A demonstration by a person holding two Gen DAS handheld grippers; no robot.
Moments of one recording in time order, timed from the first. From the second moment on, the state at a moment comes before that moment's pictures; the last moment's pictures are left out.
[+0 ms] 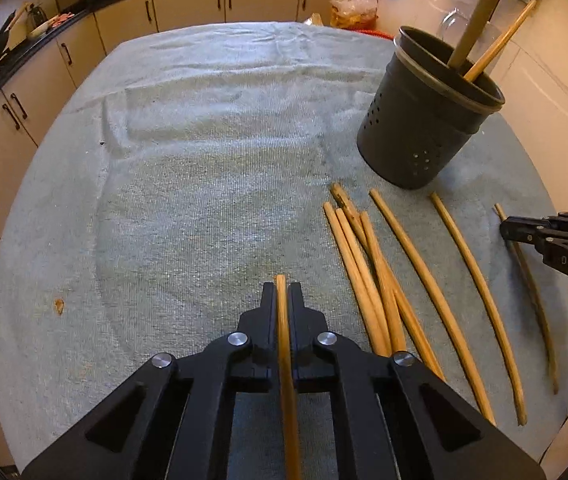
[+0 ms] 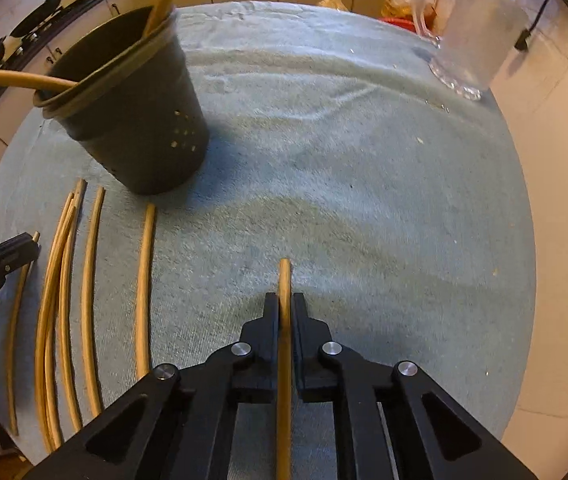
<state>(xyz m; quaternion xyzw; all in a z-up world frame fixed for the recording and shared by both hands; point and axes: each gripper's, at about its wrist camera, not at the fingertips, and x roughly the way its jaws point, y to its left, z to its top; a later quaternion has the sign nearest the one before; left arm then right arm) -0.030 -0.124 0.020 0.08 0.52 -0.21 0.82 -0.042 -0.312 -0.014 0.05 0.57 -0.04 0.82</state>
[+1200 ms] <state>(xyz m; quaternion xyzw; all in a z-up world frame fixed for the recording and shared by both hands) -0.230 -0.050 0.199 0.00 0.23 -0.24 0.94 -0.253 -0.274 0.163 0.08 0.26 -0.02 0.96</state>
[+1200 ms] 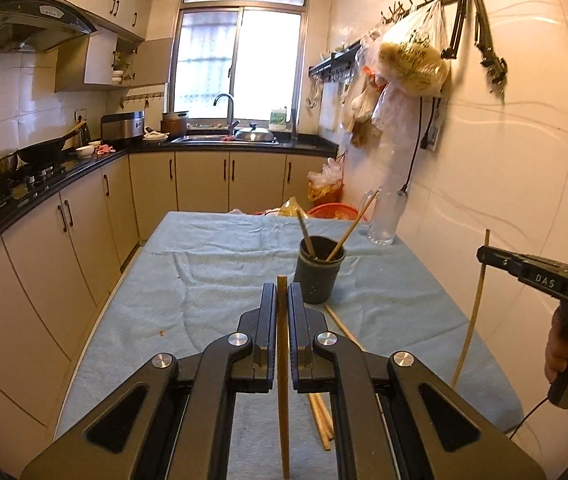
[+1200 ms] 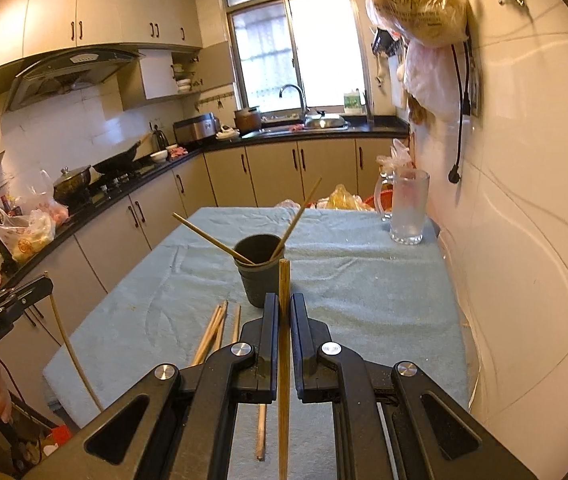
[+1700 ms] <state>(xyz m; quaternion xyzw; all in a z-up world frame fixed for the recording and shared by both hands) -0.187 -0.106 0.263 -0.01 0.19 -0.29 0.94 -0.217 -0.296 0.193 0.12 0.20 -0.02 0.97</state>
